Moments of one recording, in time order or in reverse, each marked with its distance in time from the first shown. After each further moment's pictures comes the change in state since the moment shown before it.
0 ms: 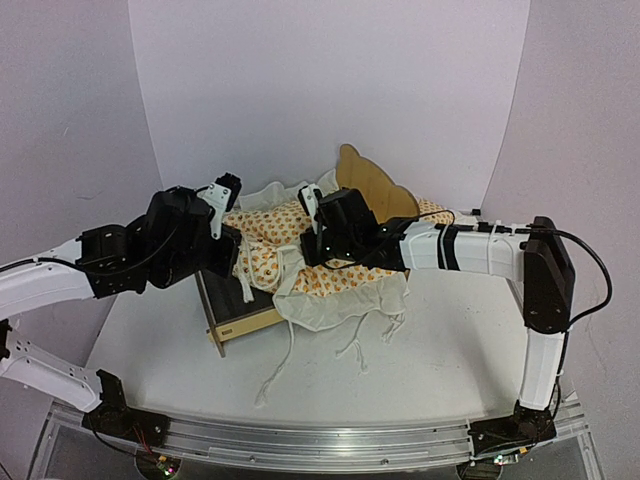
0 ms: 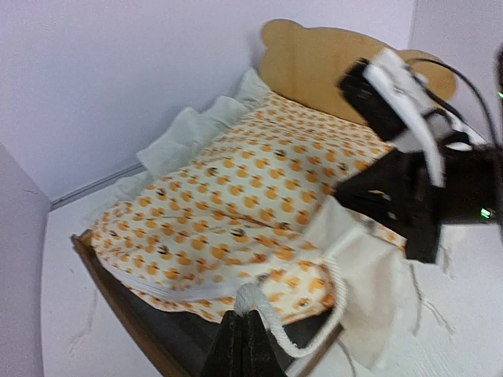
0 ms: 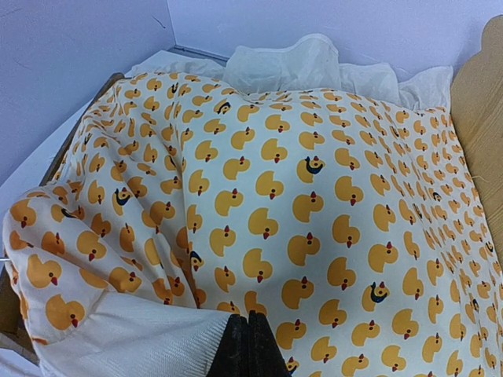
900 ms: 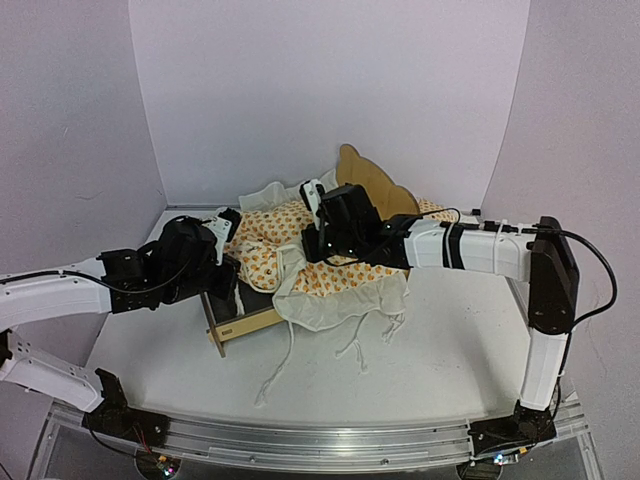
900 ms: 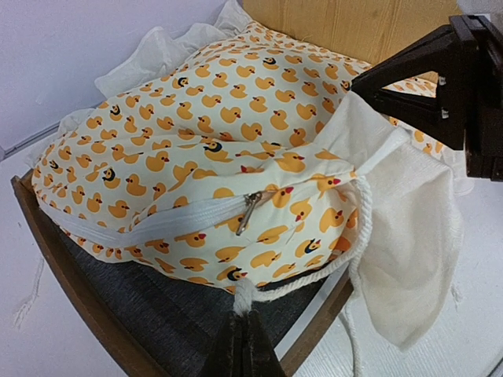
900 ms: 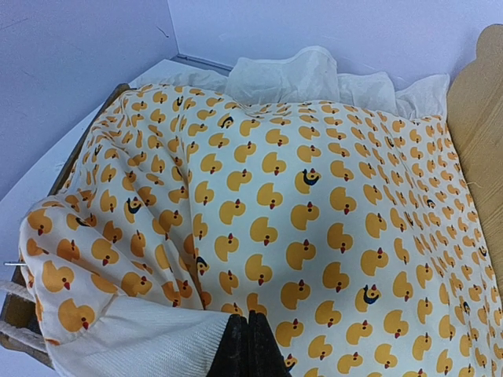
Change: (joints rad) left arm 0.155 0.014 -0.223 0.143 0.173 -0.040; right arm 0.000 -0.024 -0.002 -0.002 -0.003 0.004
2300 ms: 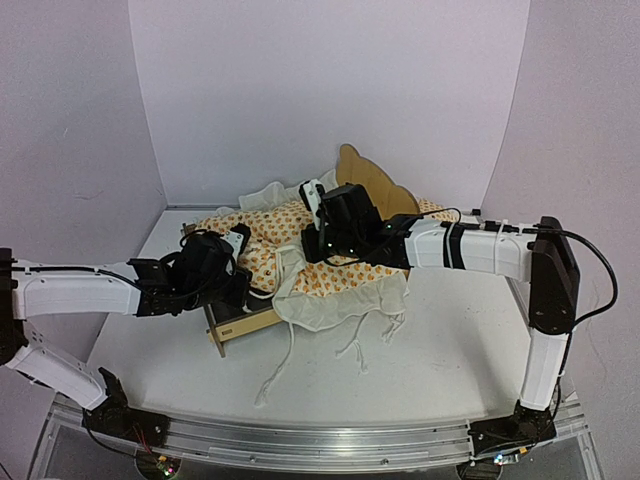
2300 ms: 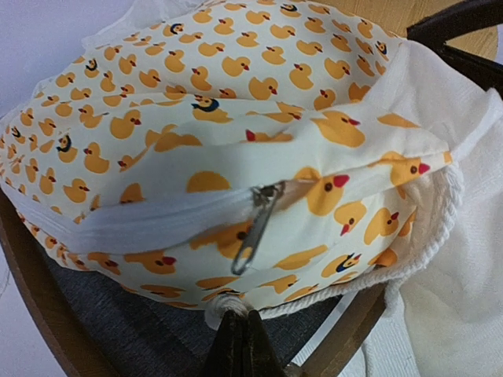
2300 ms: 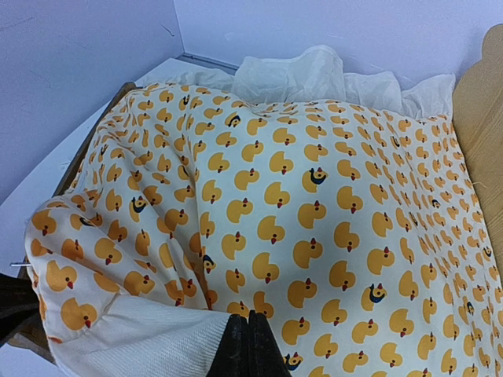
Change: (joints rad) left arm 0.039 0.146 -0.059 0.157 0.023 -0.048; right arm 0.000 -0.004 -0.002 -0.001 -0.019 0.003
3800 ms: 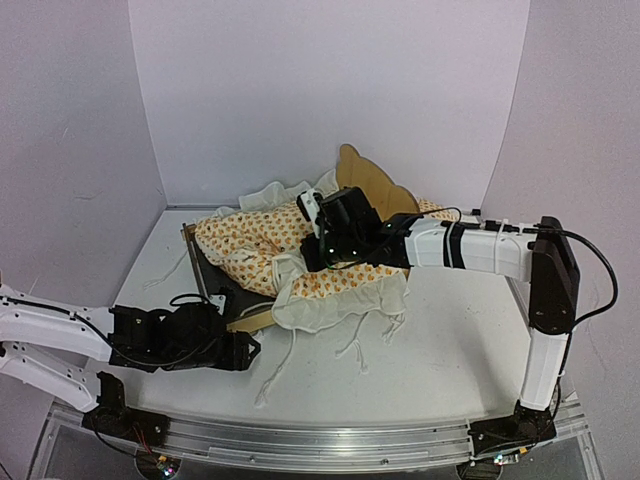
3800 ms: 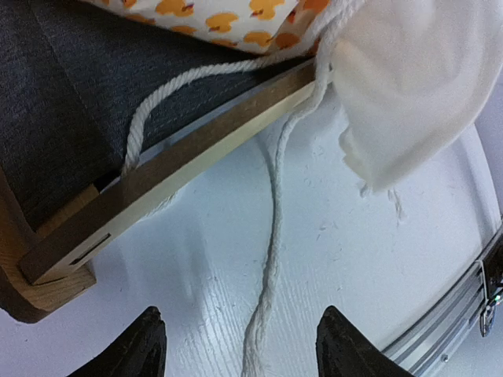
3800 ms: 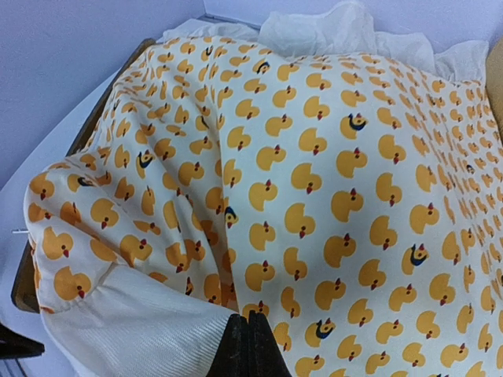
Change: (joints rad) left arm -0.327 -0.199 -0.250 -0.133 0.059 -0.641; right arm 0.000 0.000 0.005 -0.093 -0.092 0.027
